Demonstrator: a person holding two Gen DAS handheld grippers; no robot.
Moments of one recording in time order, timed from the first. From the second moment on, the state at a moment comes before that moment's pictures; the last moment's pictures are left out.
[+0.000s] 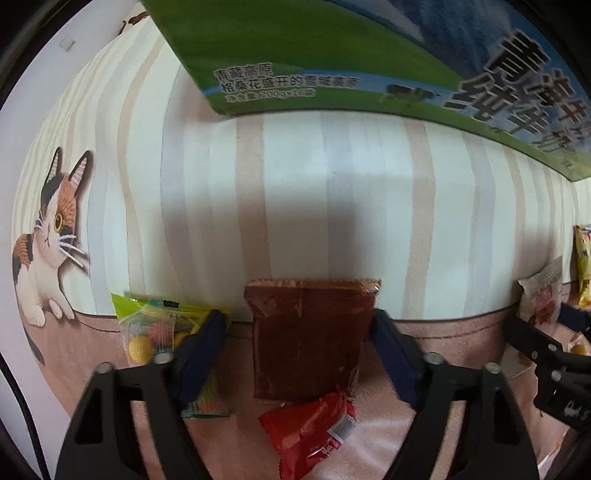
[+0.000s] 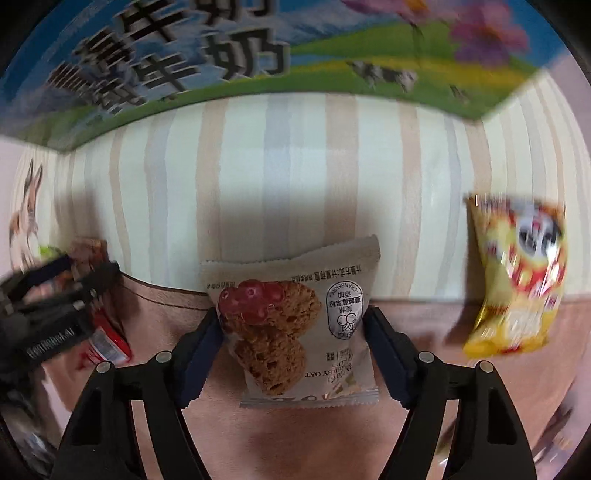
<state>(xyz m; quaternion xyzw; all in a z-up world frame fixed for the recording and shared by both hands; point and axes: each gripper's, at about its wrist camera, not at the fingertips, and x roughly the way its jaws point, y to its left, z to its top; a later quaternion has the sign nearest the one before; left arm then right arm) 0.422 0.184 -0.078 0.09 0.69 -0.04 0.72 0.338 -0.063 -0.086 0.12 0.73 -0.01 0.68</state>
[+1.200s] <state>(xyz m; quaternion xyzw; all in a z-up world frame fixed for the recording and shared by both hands) 0.384 0.184 -0.012 0.03 0.67 -0.07 0.73 0.294 -0.069 -0.041 0.17 0.70 0.01 0.70</state>
